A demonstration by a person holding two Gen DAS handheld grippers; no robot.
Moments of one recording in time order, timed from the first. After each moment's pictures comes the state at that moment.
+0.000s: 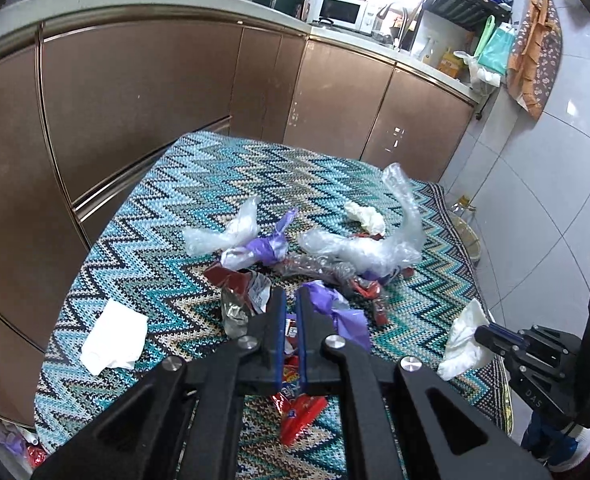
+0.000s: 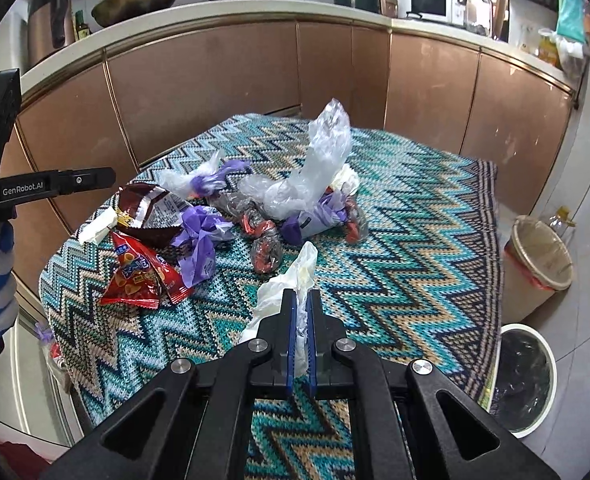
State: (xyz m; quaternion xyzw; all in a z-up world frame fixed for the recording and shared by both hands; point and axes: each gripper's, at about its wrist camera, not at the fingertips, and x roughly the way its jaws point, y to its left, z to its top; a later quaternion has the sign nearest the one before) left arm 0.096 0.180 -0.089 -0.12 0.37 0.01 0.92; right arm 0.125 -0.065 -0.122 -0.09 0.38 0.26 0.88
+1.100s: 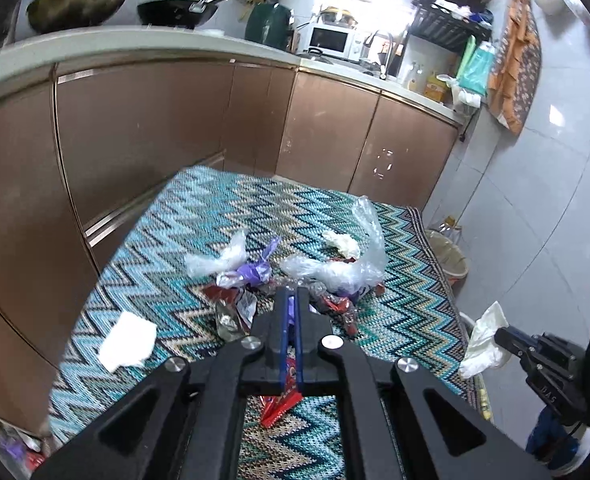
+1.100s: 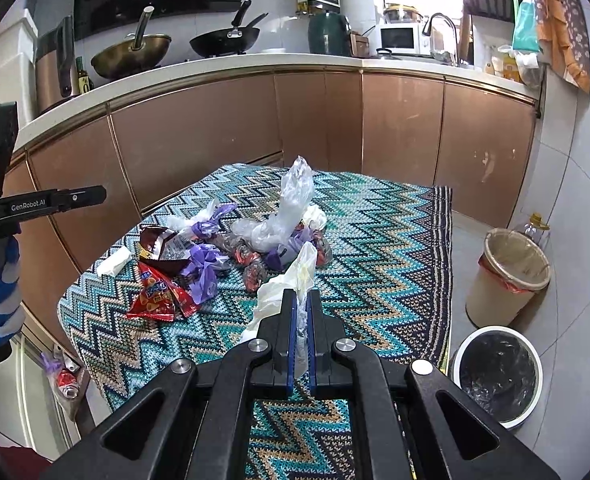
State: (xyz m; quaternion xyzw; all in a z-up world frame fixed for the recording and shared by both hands) left arm 0.059 0.172 -0.051 -0.13 0.32 0.00 0.94; right arm 0.086 -0.115 -0.082 -0.05 0.32 0.24 0.91
